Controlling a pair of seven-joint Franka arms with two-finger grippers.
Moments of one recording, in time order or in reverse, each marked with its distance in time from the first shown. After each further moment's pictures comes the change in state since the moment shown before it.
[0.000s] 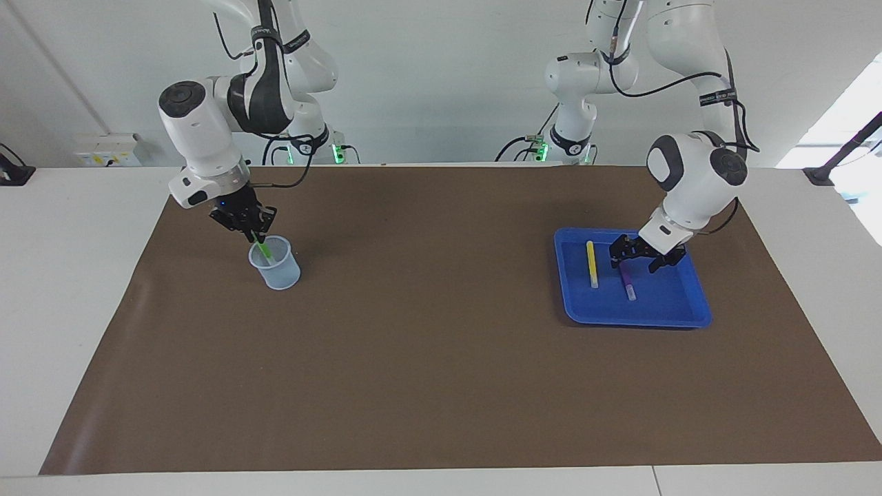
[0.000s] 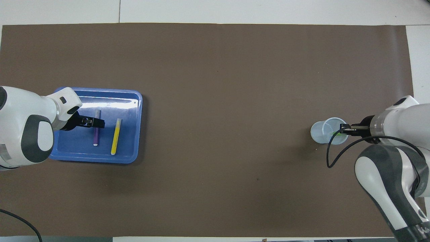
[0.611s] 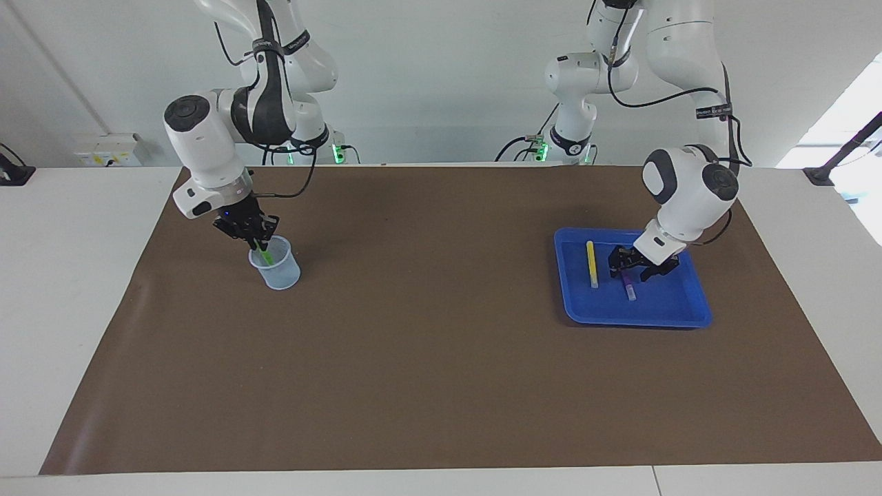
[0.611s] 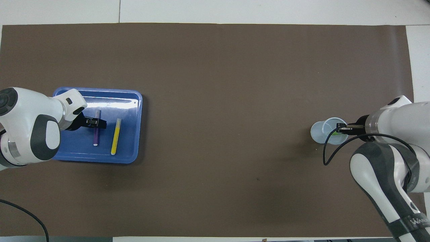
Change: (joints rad) left arm 0.000 0.045 0.000 -0.004 0.003 0.033 0.002; right arm 0.000 0.030 0.000 -0.006 0.000 0.025 0.000
